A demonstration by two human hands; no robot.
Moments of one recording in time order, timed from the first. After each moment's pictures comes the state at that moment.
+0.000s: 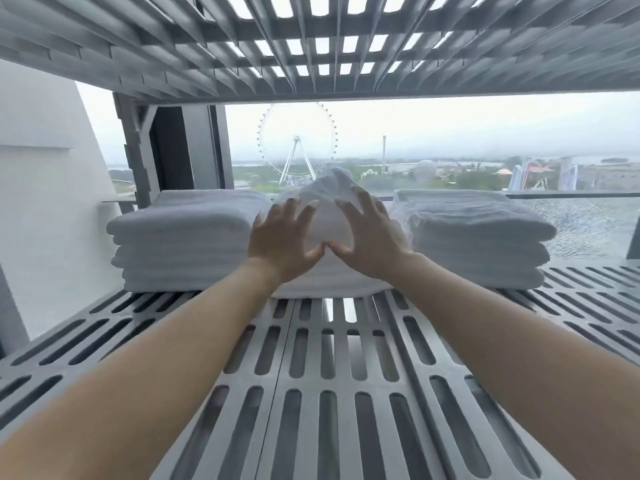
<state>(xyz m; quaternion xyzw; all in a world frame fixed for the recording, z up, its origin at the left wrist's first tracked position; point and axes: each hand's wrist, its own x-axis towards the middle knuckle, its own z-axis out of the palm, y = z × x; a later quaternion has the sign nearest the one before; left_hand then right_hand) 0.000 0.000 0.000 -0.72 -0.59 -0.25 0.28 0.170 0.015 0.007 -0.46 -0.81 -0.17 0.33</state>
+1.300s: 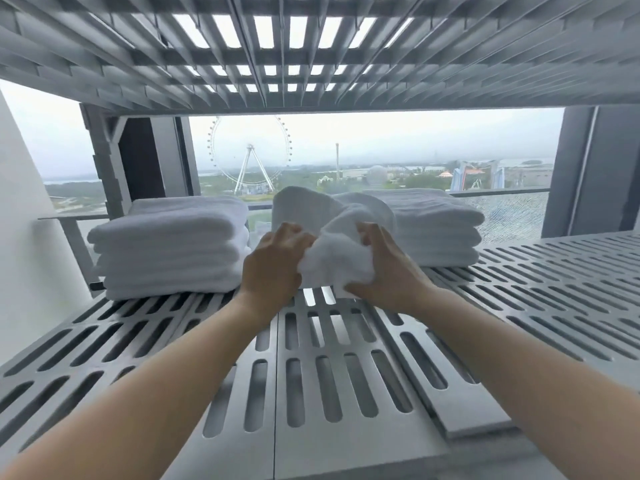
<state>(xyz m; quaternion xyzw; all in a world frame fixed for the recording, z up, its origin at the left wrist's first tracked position) 0.010 -0.078 -0.022 -0.76 -0.50 -0.35 0.23 0.210 -0.075 -0.032 -0.47 -0.79 -0.01 0.40</state>
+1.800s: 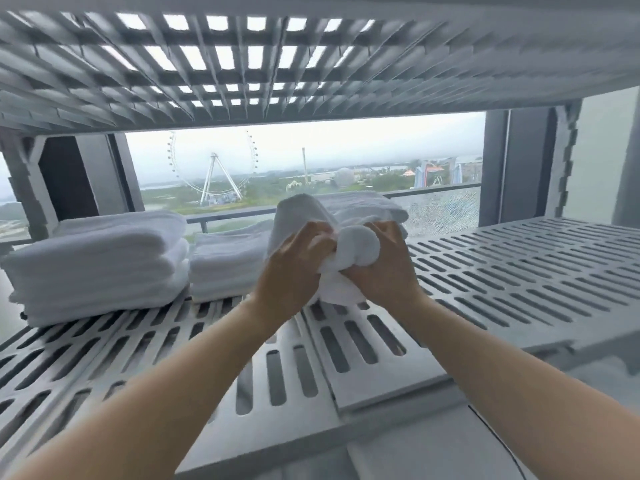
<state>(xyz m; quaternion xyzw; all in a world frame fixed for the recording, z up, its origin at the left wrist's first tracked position) 0.129 -0.126 -0.008 -0.85 -0.28 -0.40 0.21 0.291 -0.130 -0.032 -0.48 -0.65 -0.03 0.59</state>
